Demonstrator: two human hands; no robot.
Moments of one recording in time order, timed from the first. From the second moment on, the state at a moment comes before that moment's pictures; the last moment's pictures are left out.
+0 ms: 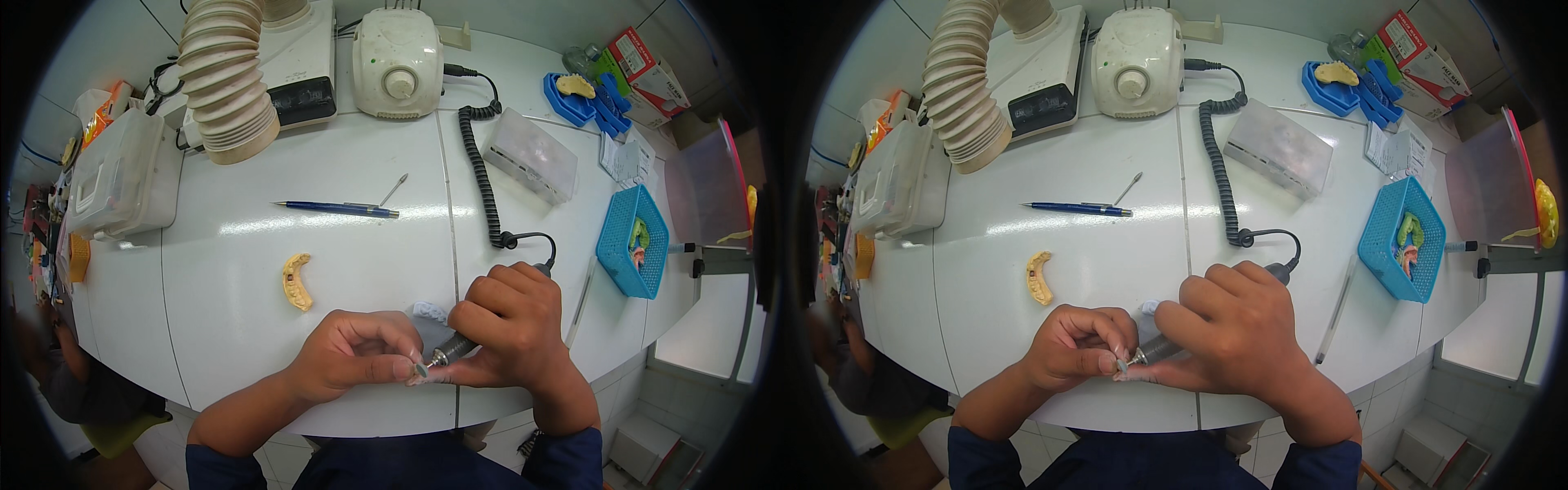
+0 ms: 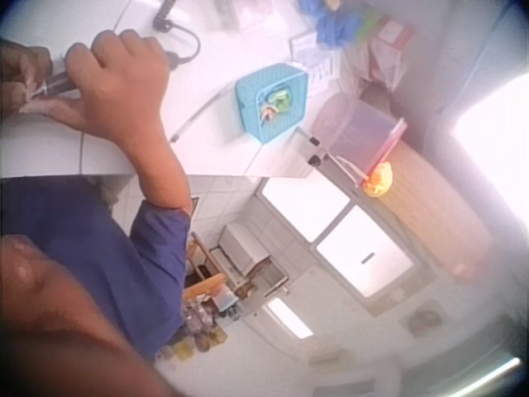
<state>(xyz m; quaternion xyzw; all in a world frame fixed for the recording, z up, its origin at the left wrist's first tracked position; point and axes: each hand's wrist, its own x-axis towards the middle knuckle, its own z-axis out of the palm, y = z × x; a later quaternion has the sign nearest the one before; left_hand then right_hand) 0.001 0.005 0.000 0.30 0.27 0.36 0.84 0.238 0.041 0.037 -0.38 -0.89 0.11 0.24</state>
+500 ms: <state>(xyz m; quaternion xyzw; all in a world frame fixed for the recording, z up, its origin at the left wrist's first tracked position) 0.002 0.005 0.000 0.28 0.27 0.36 0.85 0.237 0.042 0.037 -0.38 -0.88 0.10 0.25</state>
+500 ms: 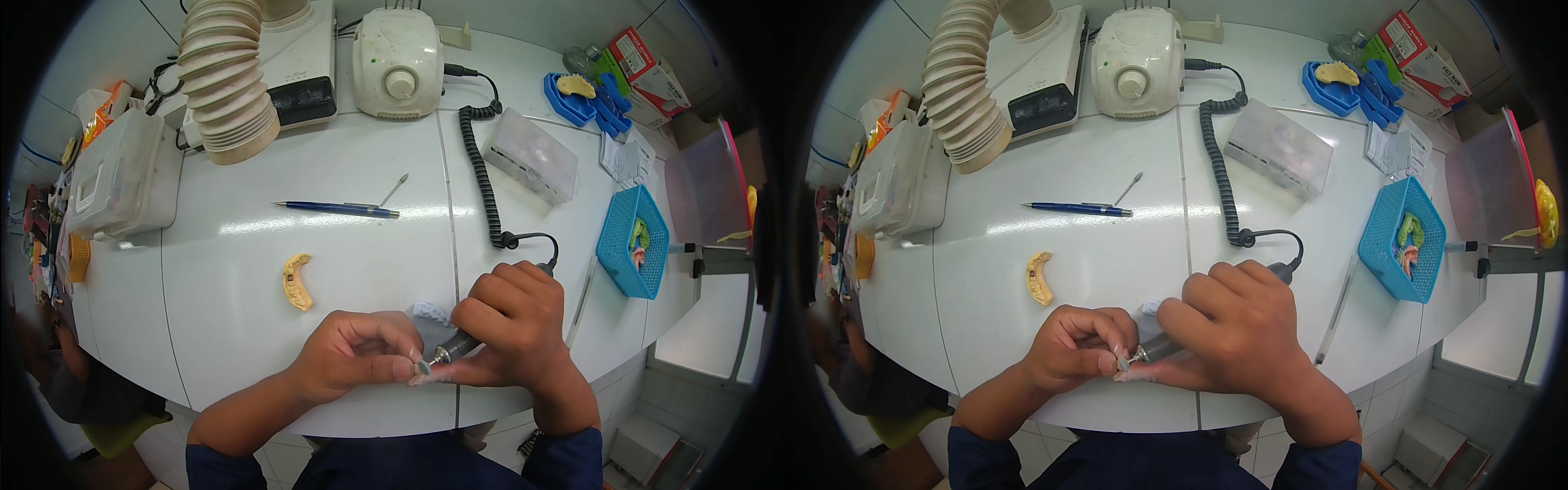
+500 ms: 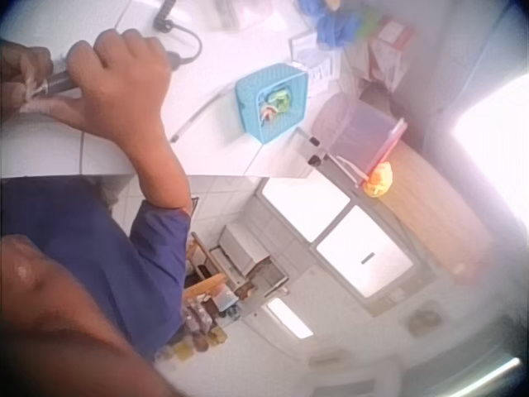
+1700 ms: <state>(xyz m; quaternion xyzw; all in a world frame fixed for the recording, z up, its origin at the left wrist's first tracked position) 0.004 -0.001 -0.003 0.23 0.27 0.42 0.84 0.237 0.045 0.032 -0.38 -0.87 0.16 0.26</state>
